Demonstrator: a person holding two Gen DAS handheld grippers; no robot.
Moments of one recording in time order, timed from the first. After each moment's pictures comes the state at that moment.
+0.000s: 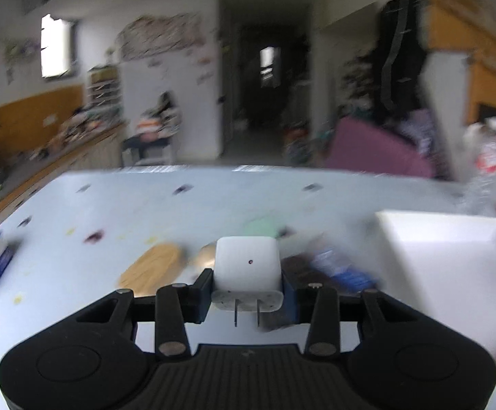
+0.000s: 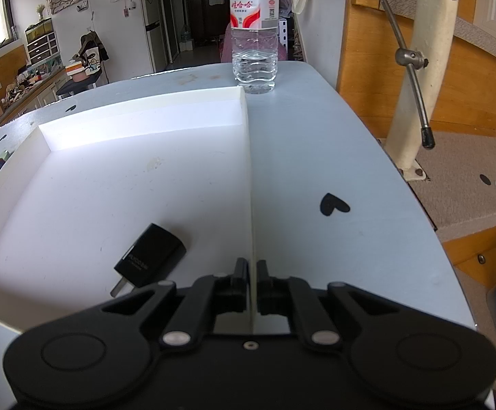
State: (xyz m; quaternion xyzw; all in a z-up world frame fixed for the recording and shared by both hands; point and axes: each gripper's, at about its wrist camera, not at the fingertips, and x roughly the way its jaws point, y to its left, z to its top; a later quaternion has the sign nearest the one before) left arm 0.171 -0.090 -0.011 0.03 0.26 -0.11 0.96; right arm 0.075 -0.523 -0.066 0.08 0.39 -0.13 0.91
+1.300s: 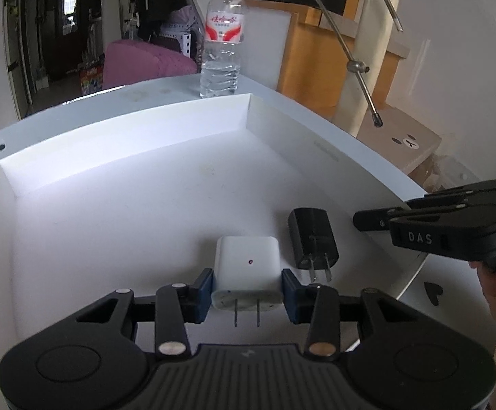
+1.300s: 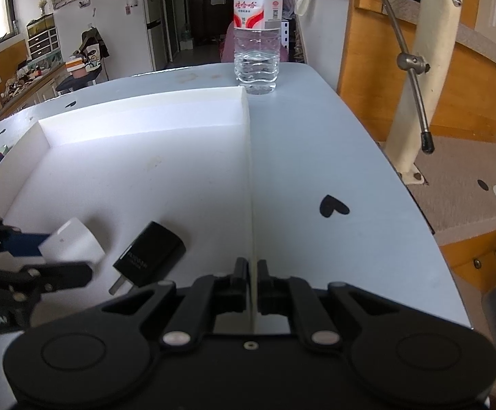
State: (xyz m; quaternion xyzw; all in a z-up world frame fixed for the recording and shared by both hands) left arm 0.140 -0.353 -0.075 0.11 0.37 -0.40 0.83; right arm 0.076 -0.521 -0.066 0.07 0.39 -0.13 0.91
